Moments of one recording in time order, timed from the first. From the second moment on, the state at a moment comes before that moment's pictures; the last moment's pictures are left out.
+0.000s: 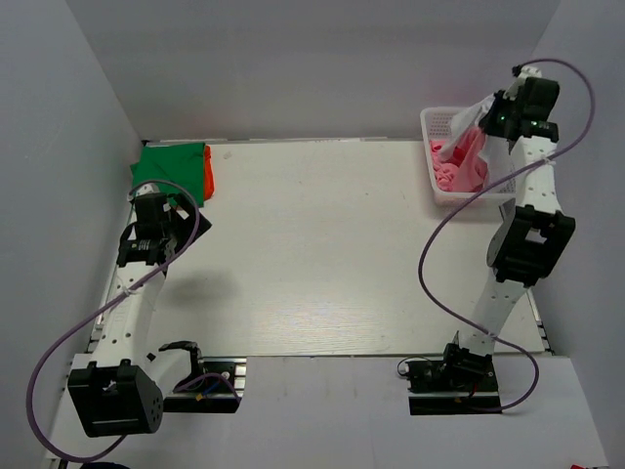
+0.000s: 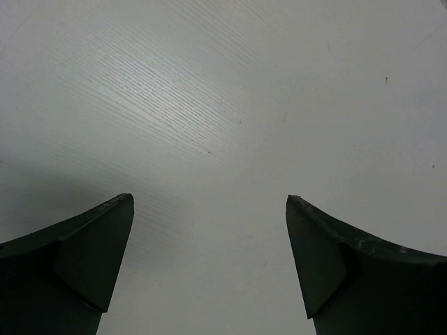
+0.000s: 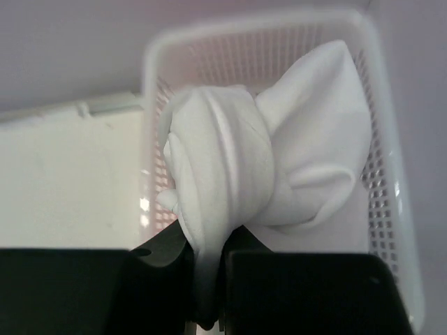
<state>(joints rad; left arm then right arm) 0.06 1.04 0.87 -0.56 -0.04 -0.61 -0.22 2.06 2.03 -0.49 -0.24 0.04</state>
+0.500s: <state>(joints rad) 0.06 0.98 0.87 -0.56 -0.02 -0.62 -0.23 1.81 2.21 -0.32 -0.57 0.27</state>
